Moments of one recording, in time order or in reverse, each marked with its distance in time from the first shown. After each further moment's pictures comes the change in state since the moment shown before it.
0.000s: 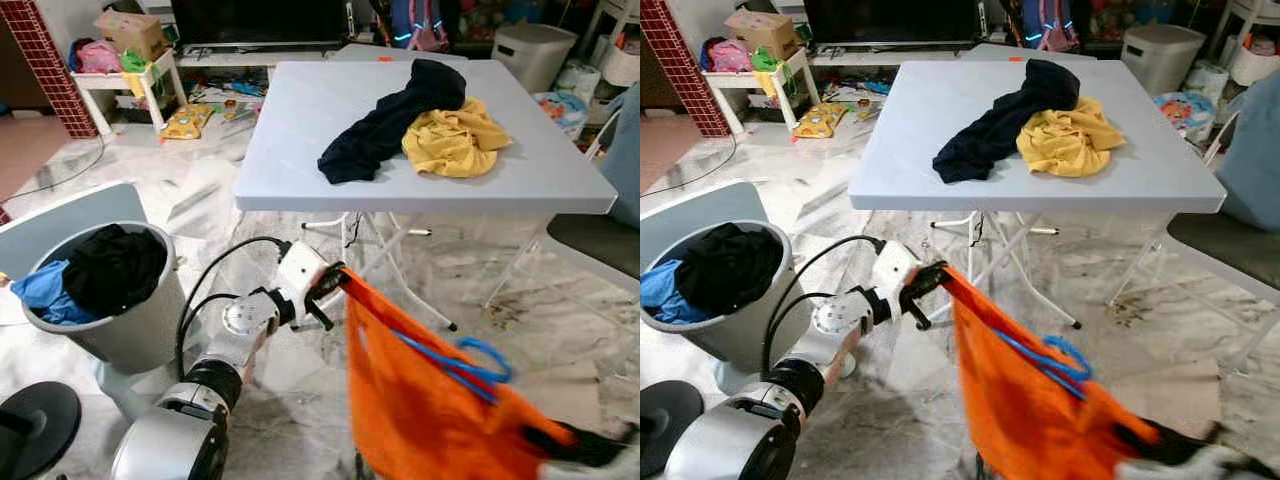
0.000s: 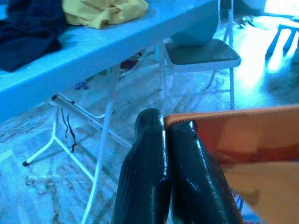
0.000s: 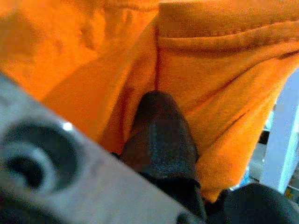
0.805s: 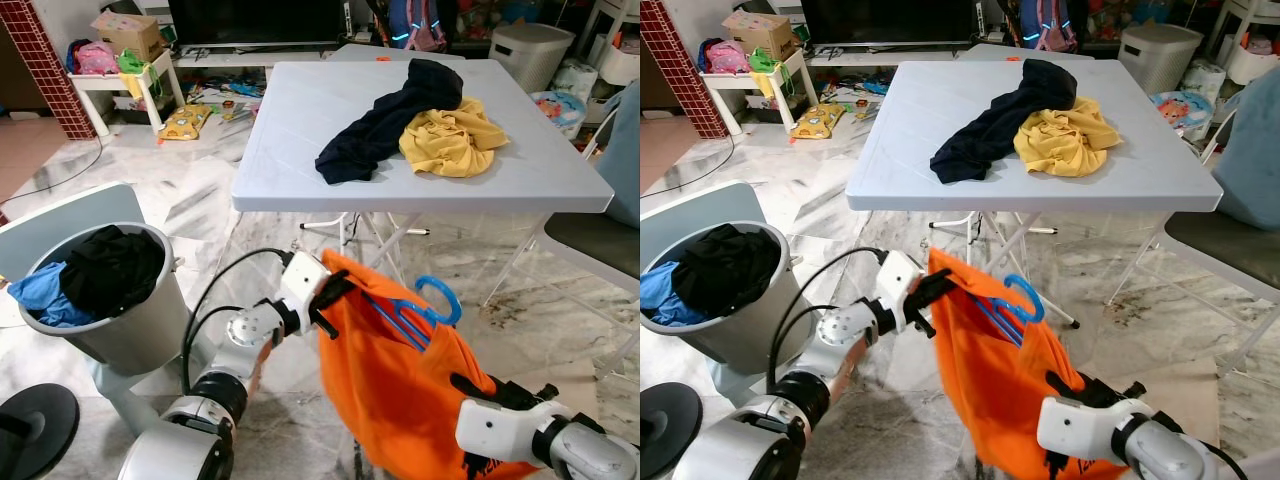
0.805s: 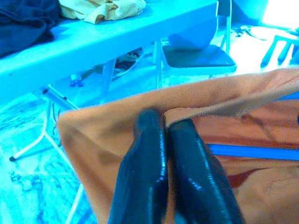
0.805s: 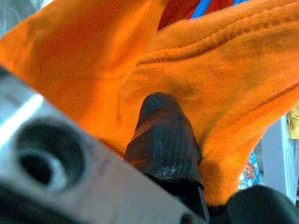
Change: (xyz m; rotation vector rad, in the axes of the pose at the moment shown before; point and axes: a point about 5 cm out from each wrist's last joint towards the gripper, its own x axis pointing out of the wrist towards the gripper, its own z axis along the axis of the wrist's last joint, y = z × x) left arm -0.001 -0.009 -0.008 -0.078 -0.023 0.022; right arm 0.061 0.021 0.063 0.168 -0.168 -0.056
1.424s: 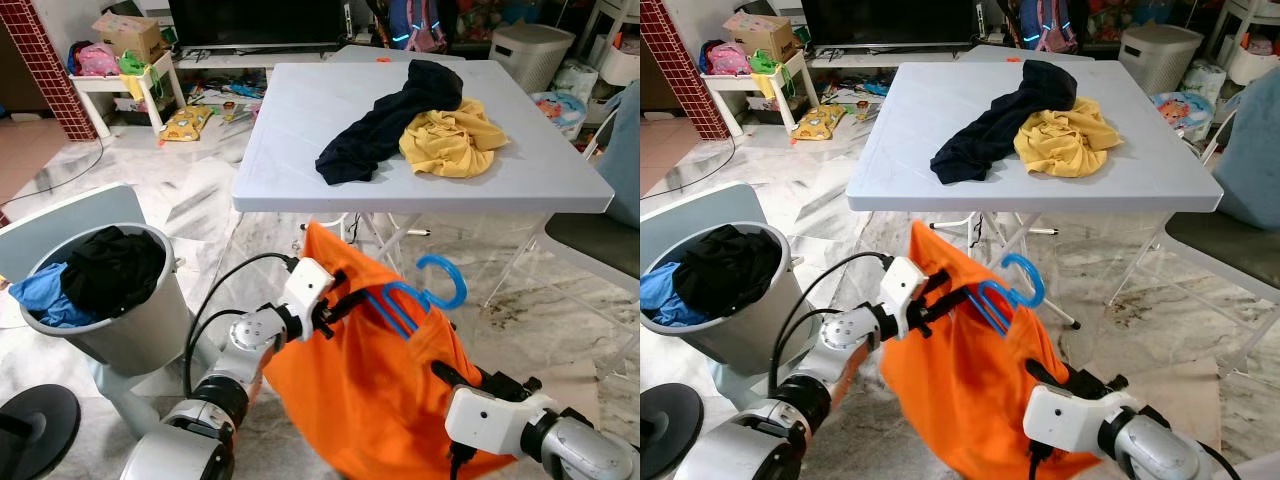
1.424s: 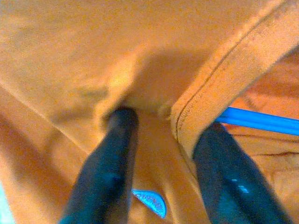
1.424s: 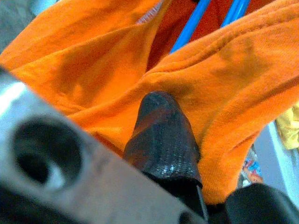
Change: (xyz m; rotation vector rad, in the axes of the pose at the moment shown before) left arm -0.001 -0.006 -0.007 0.007 0.031 -0.026; right arm -0.001 0.011 0.023 0.123 -0.128 0.049
